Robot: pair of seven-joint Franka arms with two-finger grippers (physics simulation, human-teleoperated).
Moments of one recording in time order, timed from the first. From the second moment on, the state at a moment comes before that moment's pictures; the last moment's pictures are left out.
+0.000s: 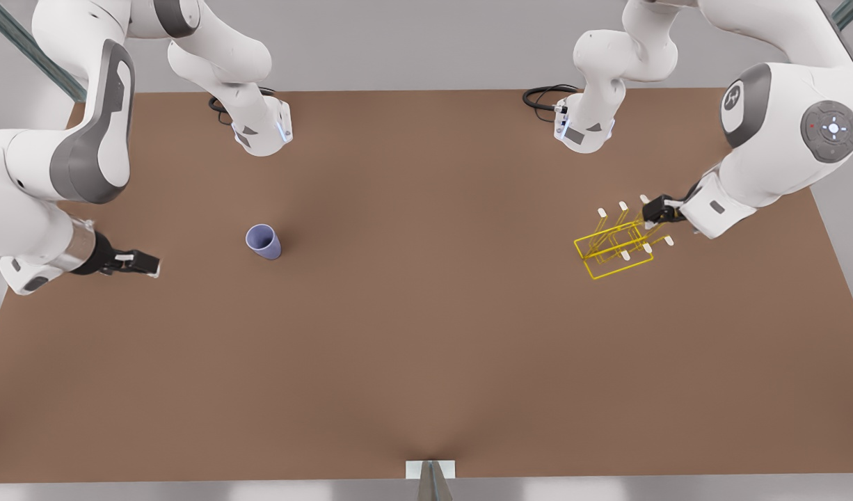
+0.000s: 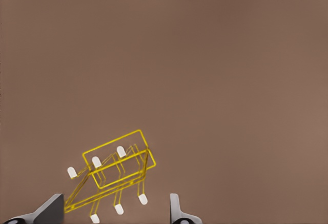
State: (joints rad) left arm -0.20 0.10 0.10 -1.45 -0.04 1.45 -0.03; right arm -0.06 0.25 0.01 -1.37 0.02 1.55 0.00
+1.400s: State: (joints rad) left arm -0.20 0.18 0.10 -1.45 -0.03 1.50 -0.08; right arm 0.49 0.03 0.13 -2.10 0.08 1.88 0.09
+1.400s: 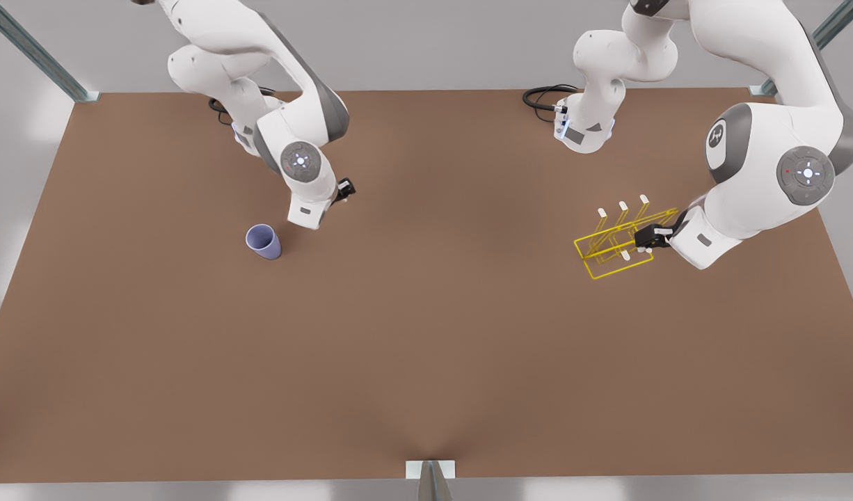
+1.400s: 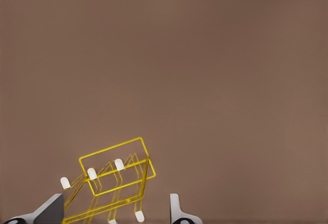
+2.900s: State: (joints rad) left arm -0.20 0.22 0.10 -1.46 -0.03 1.49 -0.09; right arm -0.05 0.28 0.27 -2.14 0.06 1.92 0.18
